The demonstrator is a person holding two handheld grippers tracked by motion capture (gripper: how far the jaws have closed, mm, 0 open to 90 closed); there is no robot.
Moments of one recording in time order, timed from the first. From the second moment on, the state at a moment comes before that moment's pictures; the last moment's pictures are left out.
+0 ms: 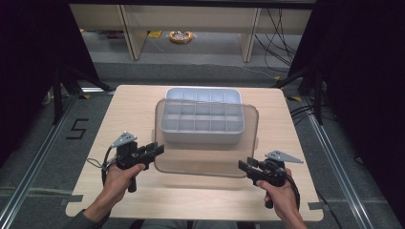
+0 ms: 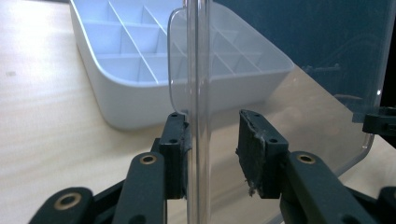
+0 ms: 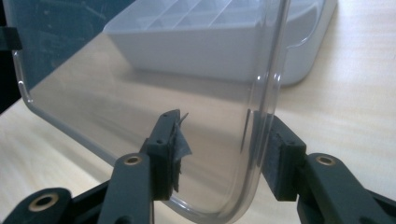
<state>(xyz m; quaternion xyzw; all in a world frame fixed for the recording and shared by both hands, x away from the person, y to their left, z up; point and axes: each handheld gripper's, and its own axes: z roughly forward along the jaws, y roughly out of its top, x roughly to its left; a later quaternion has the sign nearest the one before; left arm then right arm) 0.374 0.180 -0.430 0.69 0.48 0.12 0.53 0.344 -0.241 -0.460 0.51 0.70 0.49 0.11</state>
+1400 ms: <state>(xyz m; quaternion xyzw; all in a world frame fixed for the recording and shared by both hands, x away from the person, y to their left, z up) 0.508 0.167 -0.406 0.64 0.56 0.13 0.51 0.481 -0.227 -0.415 0.54 0.67 0.49 0.14</state>
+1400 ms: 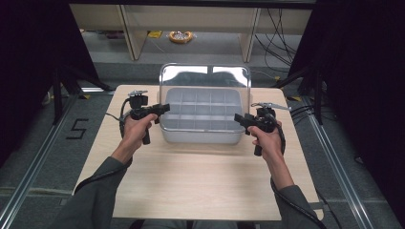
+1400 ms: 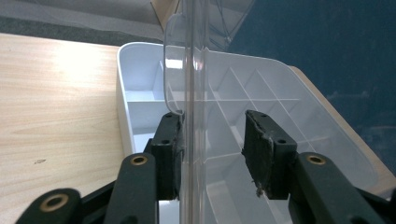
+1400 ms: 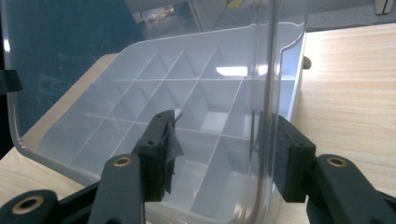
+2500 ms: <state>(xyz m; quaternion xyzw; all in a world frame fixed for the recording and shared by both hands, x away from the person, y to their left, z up) 0.536 0.168 -0.443 0.63 0.60 0.10 0.48 0.501 -0.218 -0.438 0.59 0.64 0.48 0.11</state>
